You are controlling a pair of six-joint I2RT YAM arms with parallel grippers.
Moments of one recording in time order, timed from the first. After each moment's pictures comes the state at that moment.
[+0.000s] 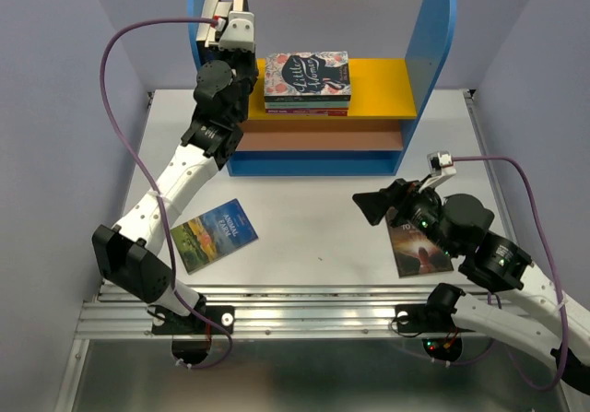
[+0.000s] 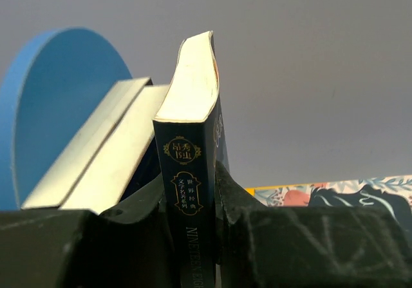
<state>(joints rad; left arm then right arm) -0.52 1.49 1.59 0.27 -0.45 0.24 0.88 0.62 0.86 -0.35 0.28 0.63</state>
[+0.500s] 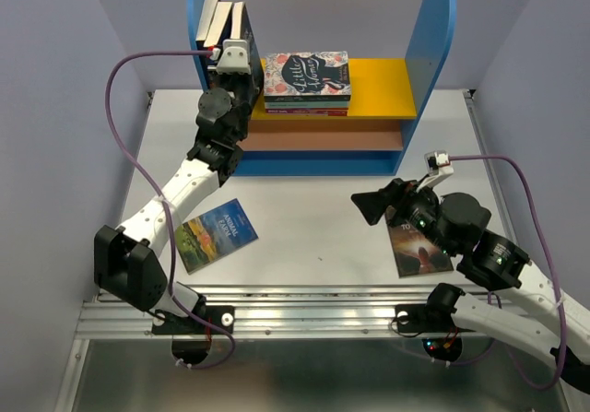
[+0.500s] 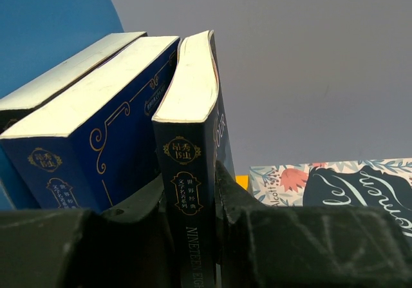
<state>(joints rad) -0.48 1.44 1.29 0.53 -0.44 0.18 0.88 0.63 0.86 -0.35 0.28 0.63</state>
